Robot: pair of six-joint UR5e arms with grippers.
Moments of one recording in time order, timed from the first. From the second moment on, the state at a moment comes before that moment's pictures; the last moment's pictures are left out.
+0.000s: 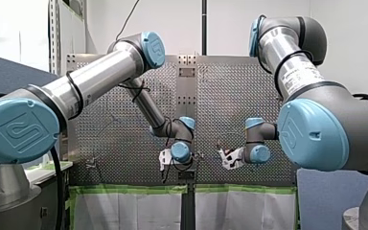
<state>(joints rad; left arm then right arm) -0.59 -2.55 -1.38 -2.71 -1.98 -1.80 1.88 -0.71 1.67 -0.74 1.27 1.13</state>
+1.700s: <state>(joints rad) -0.51 -2.55 -1.25 -2.81 -1.93 -1.79 1.86 -0.71 1.60 -0.73 1.26 1.18</state>
